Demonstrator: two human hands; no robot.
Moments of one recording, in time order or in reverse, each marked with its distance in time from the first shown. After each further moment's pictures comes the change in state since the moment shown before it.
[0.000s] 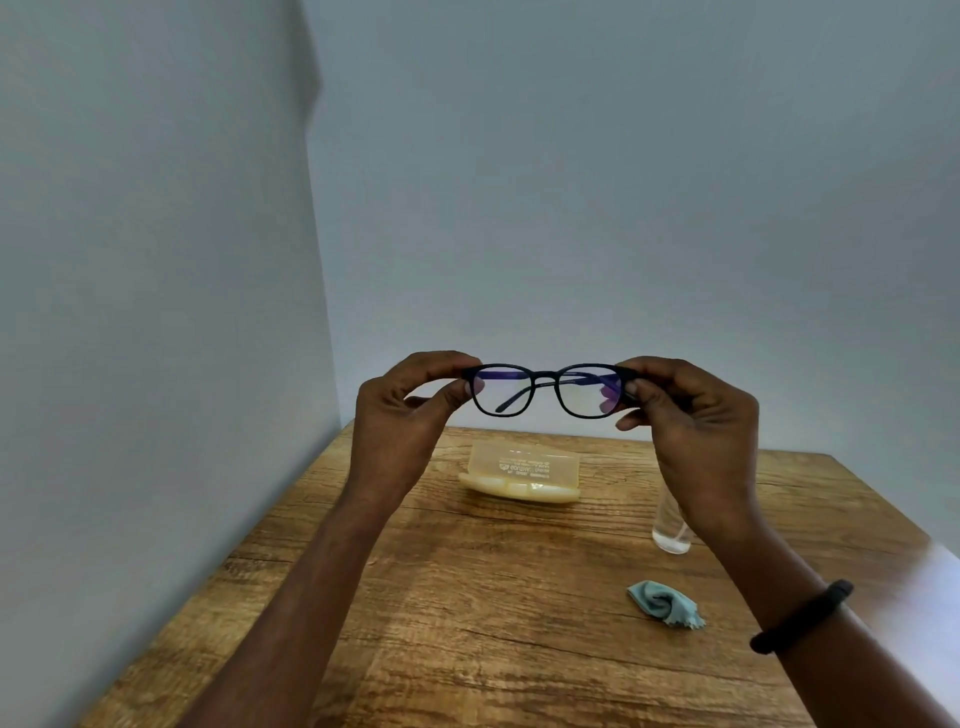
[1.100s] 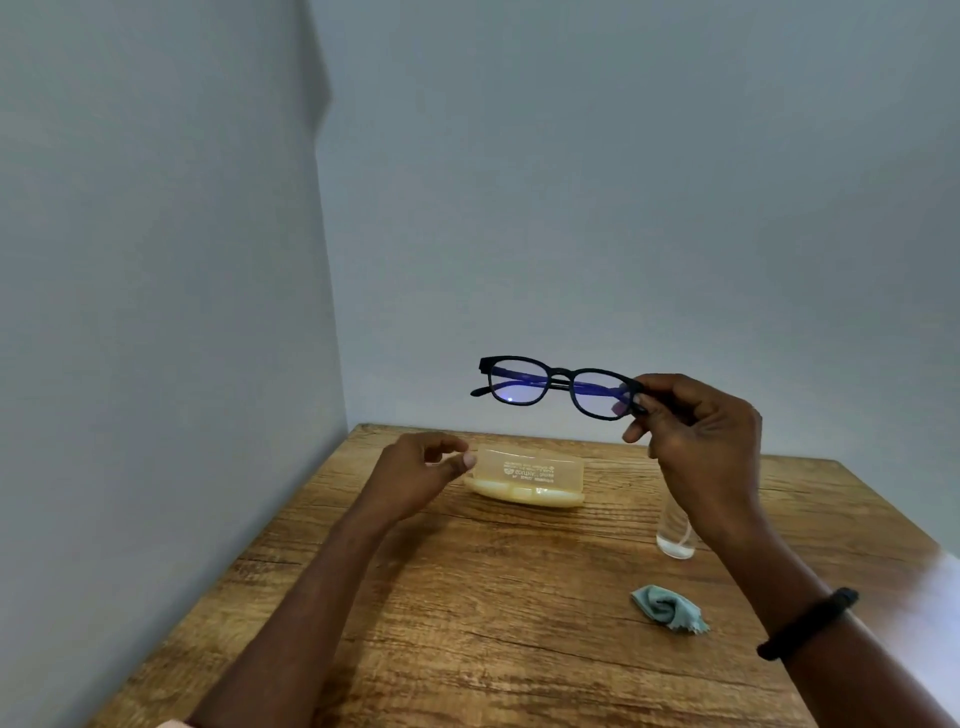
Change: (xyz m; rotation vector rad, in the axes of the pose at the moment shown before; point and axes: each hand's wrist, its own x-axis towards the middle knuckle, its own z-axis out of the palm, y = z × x) left_hand -0.004 -0.086 -0.015 0.397 -0.305 -0.395; right_hand -0.002 -0.002 -0.005 -0.218 0.033 0.103
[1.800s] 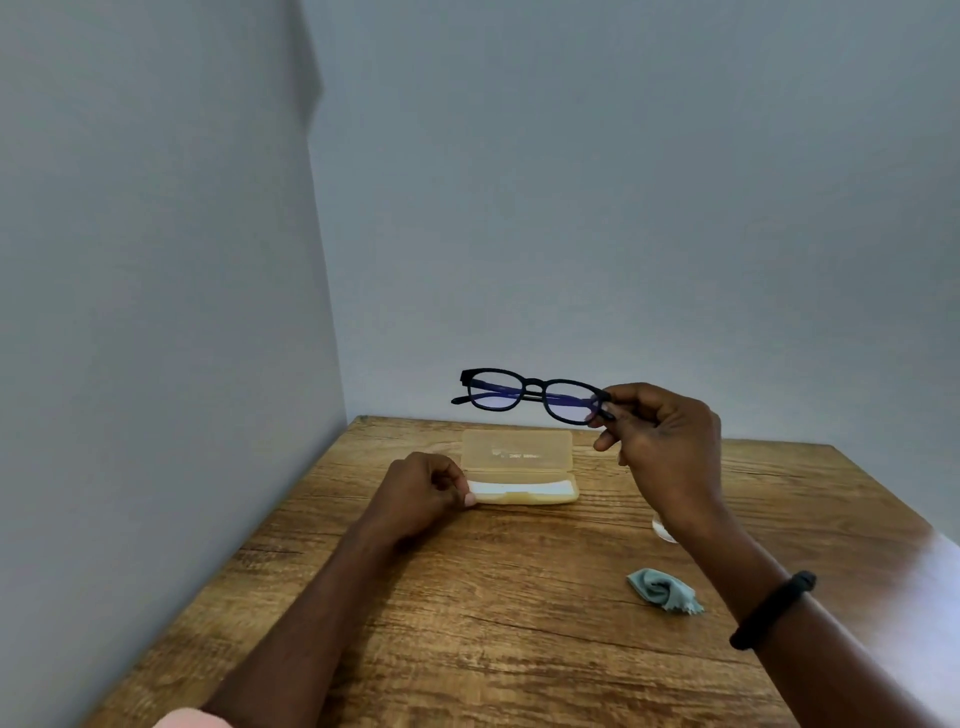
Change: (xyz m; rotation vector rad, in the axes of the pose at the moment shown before) left_hand -0.008 -0.027 0.015 0.153 -0.130 -0.043; right_hand -0.012 0.007 0.015 -0.007 -0.050 0.134
